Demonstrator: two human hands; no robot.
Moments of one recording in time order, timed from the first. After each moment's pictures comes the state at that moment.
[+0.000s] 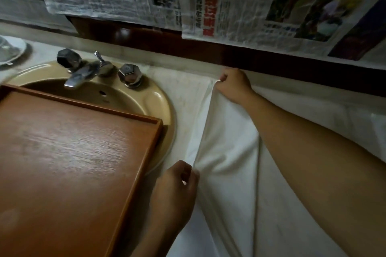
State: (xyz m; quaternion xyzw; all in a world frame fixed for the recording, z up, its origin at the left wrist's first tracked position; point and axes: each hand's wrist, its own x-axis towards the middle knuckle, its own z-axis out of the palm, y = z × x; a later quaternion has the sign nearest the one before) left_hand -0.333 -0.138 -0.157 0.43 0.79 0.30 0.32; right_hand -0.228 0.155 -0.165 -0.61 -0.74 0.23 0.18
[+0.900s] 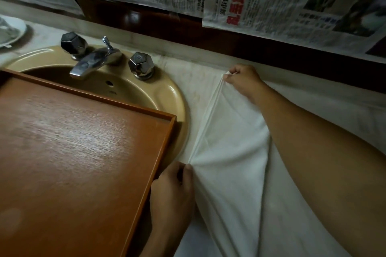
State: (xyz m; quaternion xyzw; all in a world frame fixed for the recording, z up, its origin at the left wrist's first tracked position) left_hand -0.363 -0.138 -0.176 0.34 0.81 0.37 0.31; right_hand -0.254 0.168 -0.183 -0.62 -0.63 0.41 0.22
